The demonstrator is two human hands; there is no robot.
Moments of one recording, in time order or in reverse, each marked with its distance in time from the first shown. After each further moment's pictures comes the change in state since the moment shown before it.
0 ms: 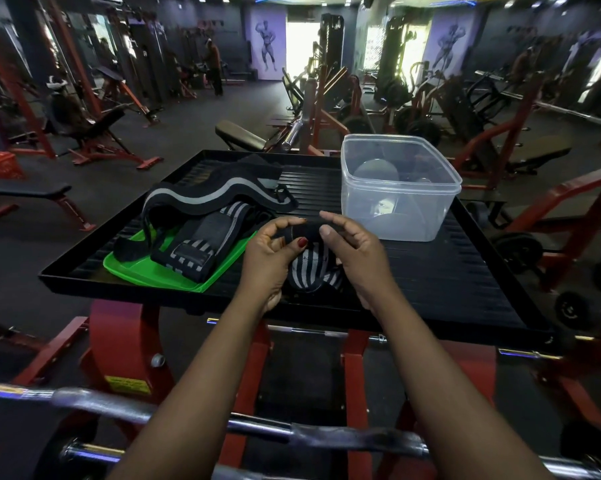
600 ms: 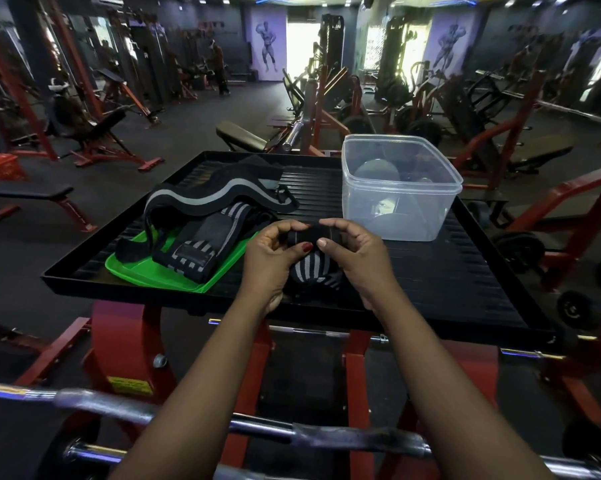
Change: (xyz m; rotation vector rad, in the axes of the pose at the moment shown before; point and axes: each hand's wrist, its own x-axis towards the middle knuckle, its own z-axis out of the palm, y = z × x) left_hand -0.002 0.000 0.001 0.055 0.016 0.073; right_hand -0.001 -0.001 -0.001 0.021 0.002 0.026
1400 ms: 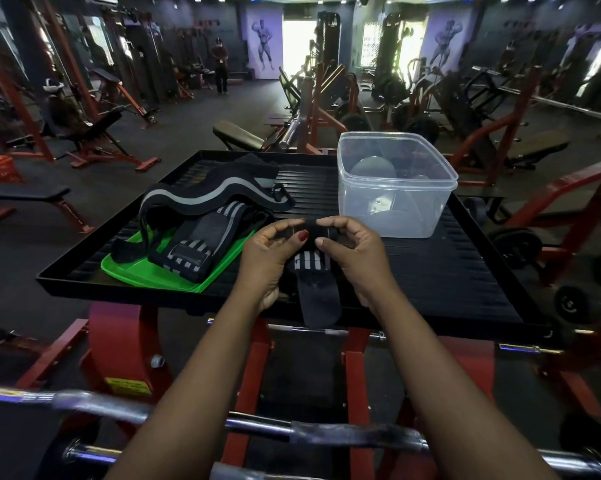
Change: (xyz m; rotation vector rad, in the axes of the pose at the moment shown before) left_hand 0.004 -0.002 -0.001 -0.092 -0.020 -0.111; right_hand 0.001 0.000 -0.001 0.001 0.038 -0.031
